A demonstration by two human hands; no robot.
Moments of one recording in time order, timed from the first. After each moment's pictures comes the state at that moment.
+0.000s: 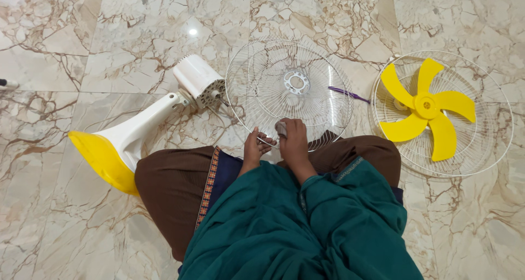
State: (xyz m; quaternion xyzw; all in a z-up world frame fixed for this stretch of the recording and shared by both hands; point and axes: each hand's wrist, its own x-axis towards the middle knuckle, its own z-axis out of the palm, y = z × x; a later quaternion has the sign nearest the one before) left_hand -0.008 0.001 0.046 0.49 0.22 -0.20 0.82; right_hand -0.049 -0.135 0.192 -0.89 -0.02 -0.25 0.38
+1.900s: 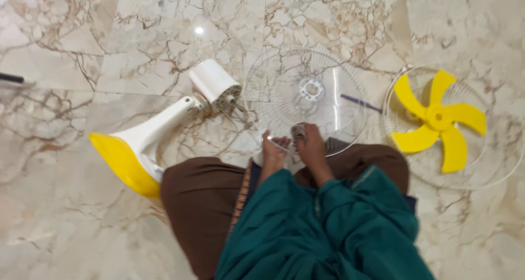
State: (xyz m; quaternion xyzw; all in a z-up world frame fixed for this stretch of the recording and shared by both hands) left_hand 0.022 -0.033 0.033 0.18 0.38 -0.18 0.89; right_hand -0.030 -0.153 0.170 -0.89 -0.01 -0.21 0.41
